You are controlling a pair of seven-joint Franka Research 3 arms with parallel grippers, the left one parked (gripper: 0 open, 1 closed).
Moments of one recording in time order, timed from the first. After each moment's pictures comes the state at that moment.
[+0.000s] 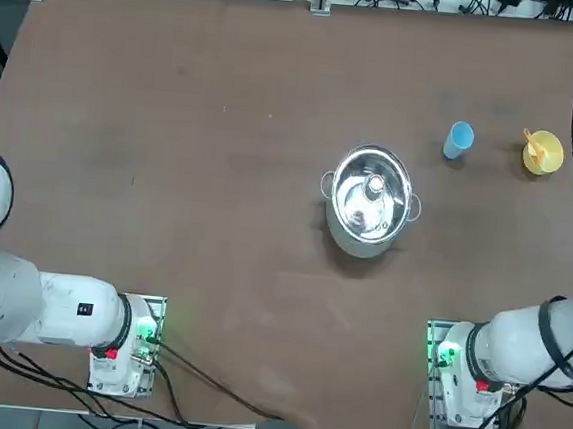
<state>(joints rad) -0.03 0.09 -0.06 -1.45 0.02 1.49 0.08</state>
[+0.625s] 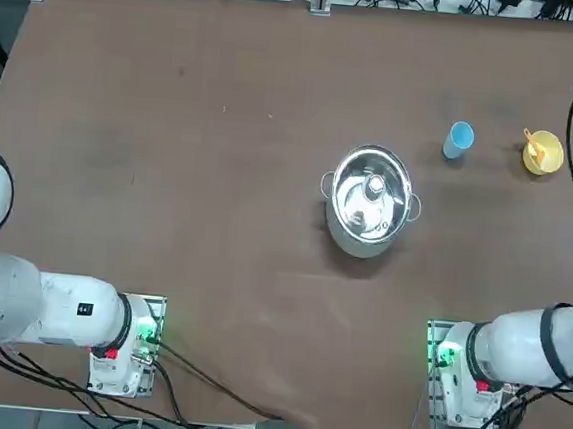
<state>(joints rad) 0.06 -0.07 -0.07 -1.61 0.02 1.52 0.07</state>
